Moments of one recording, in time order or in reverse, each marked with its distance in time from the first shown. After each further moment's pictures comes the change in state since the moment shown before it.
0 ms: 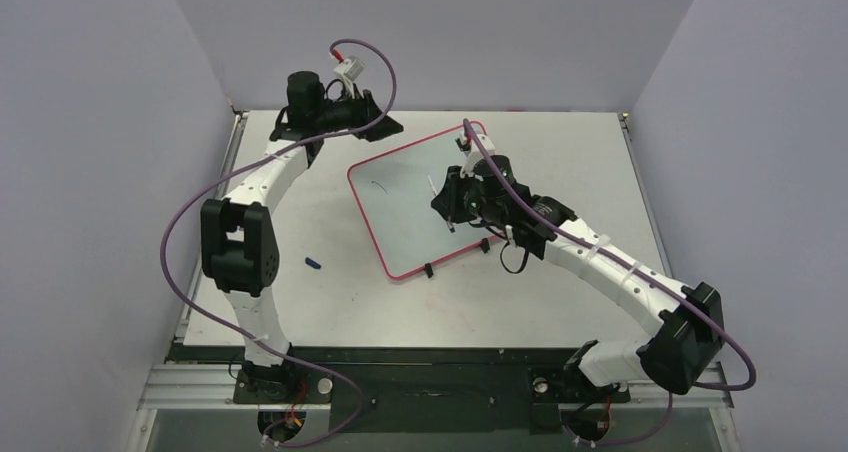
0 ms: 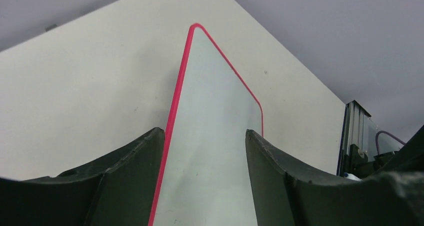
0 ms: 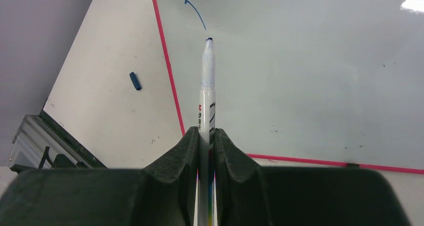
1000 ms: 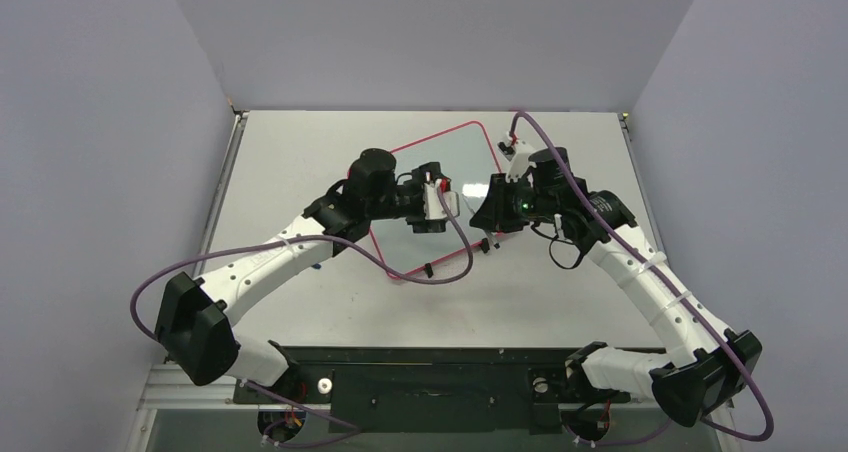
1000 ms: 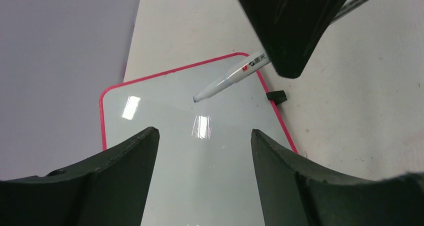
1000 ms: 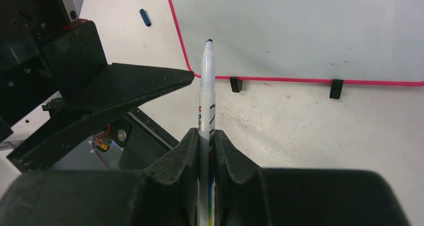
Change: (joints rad) left arm -0.529 -0.521 -0.457 -0.143 -0.430 1.006; right arm -0.232 -0.170 0.056 -0.407 -0.346 -0.061
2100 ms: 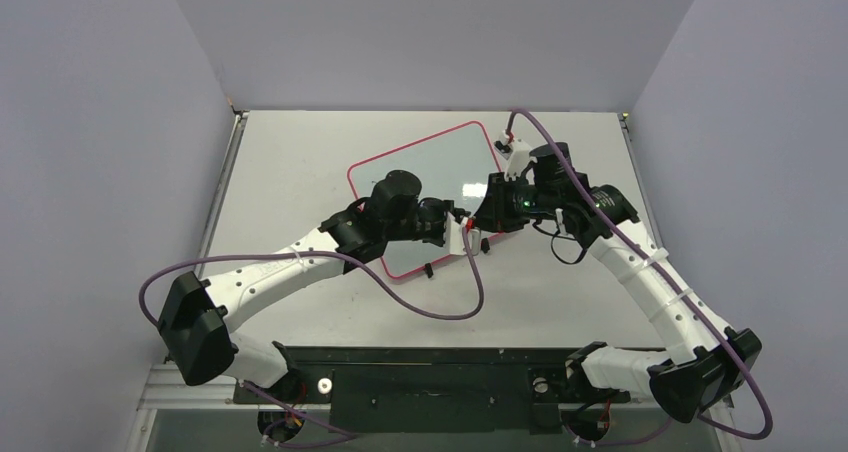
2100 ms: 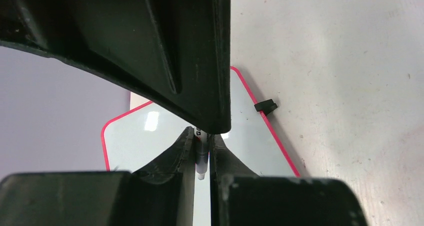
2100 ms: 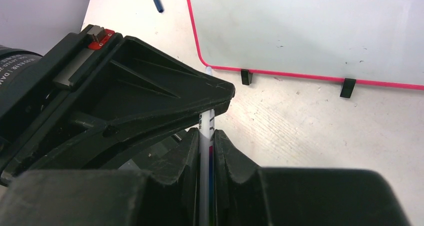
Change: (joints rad) left arm -0.190 -0.004 -0.016 -0.013 -0.129 0.177; right arm -0.006 0.021 0.055 -0.064 -0.084 -0.052
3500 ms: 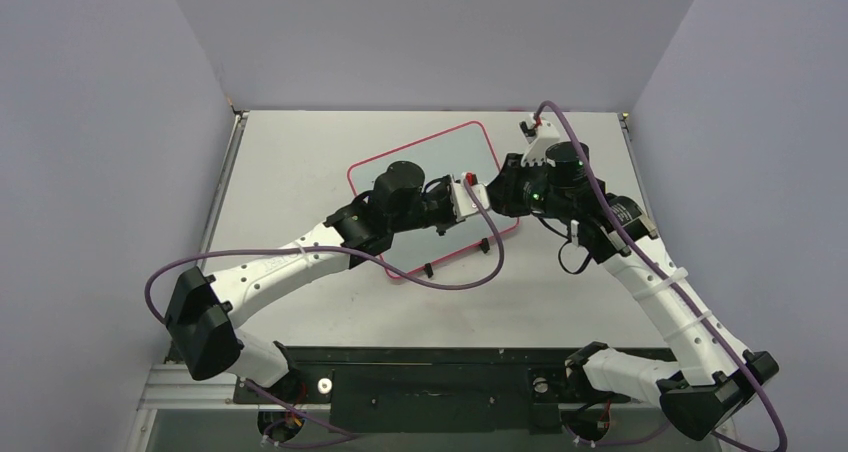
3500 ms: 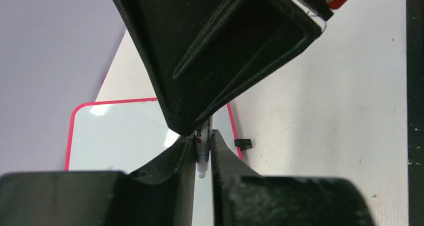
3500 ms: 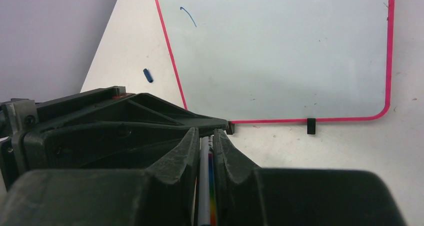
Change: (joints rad) left arm -0.012 0.037 0.072 0.108 -0.079 -0.447; right arm 0.029 -0.090 0.003 0.138 0.246 0.098
